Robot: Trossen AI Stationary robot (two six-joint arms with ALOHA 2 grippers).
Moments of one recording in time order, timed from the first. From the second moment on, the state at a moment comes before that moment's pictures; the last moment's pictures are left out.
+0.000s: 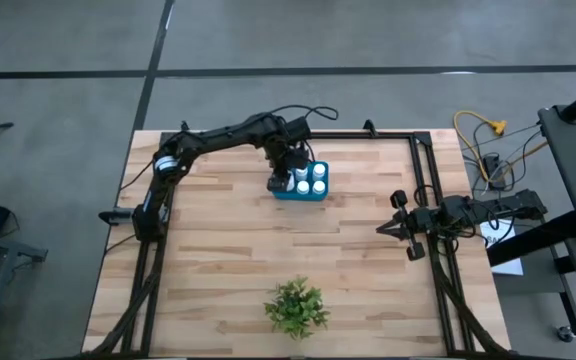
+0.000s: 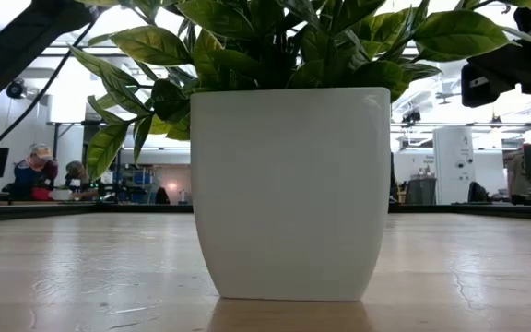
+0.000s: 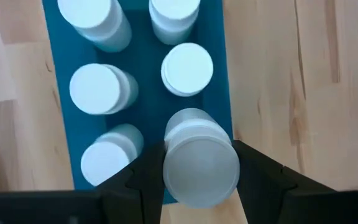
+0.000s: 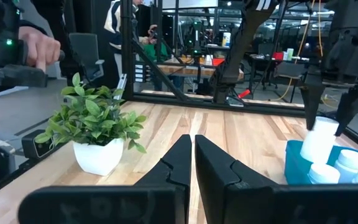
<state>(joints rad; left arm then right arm) 0.40 2.08 1.97 -1.20 0.18 0.53 0.20 0.02 0.01 0.03 0.00 0.00</state>
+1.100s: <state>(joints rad) 0.40 2.08 1.72 -0.94 0.21 0.53 0.20 0.02 0.01 0.03 0.00 0.00</state>
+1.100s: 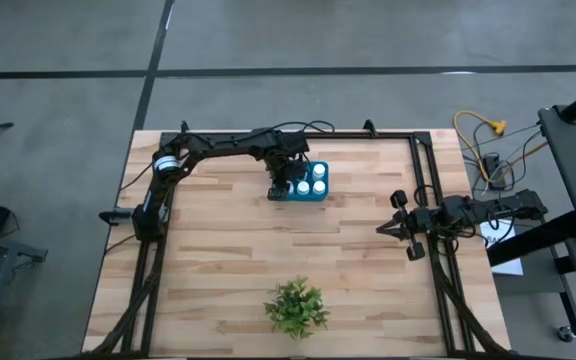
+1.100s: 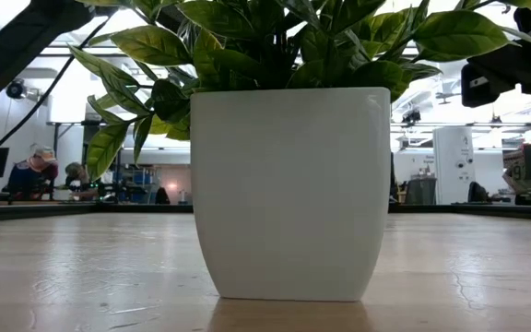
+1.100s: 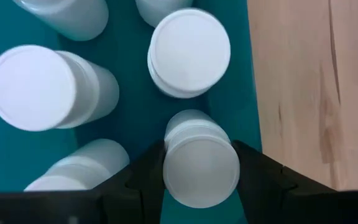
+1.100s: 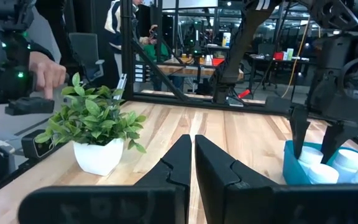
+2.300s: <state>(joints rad) 0.39 2.08 1.74 -0.97 0.17 0.50 0.20 0.02 0.01 0.03 0.00 0.00</state>
